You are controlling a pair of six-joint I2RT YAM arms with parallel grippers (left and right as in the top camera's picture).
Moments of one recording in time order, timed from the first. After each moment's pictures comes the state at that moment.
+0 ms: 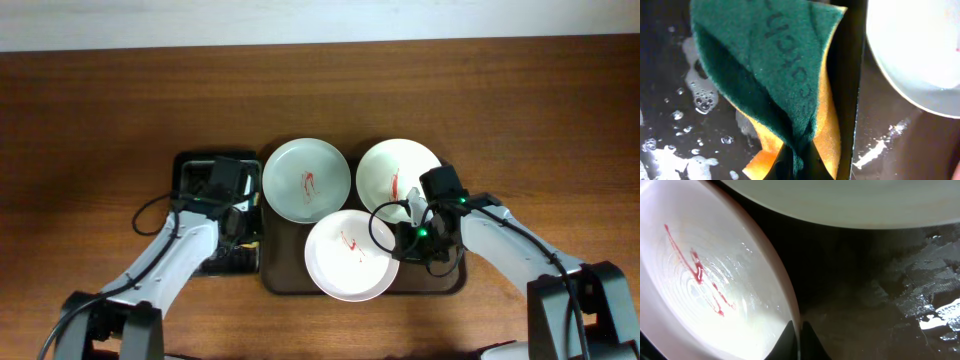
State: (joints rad) left arm -0.25 1.55 0.85 -0.62 0.02 -0.27; right arm 0.22 1.59 0.77 -0.68 -0.44 0.27
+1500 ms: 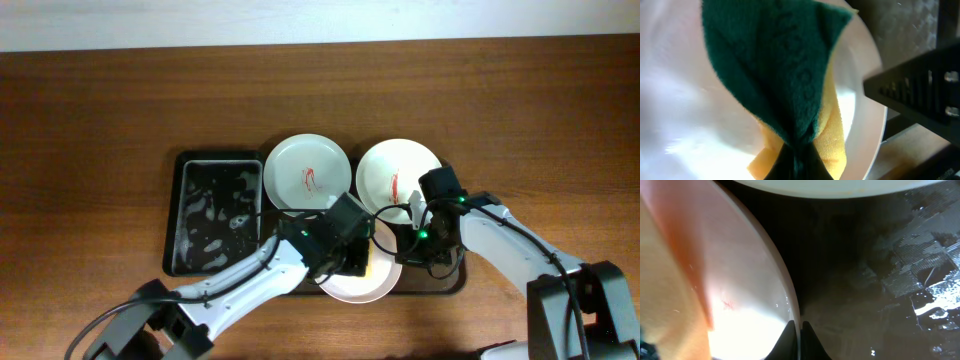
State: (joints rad) left arm -0.84 1.64 0.95 -0.46 0.18 -0.68; right arm 0.22 1.59 0.78 -0.73 -0.41 0.28
